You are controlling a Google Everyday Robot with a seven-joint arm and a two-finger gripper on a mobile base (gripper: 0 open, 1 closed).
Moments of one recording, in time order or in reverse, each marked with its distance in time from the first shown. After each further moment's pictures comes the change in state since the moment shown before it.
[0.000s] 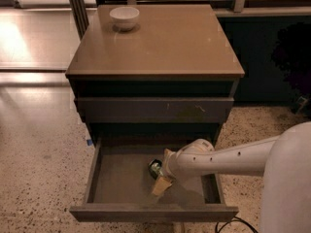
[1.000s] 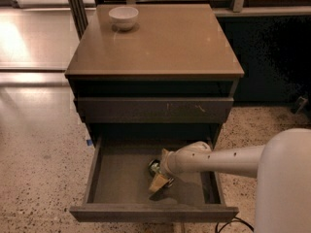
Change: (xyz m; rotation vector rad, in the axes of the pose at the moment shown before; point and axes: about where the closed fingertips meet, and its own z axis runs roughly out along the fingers) arm 0.002 -0.017 0.048 -0.031 -0.070 0.027
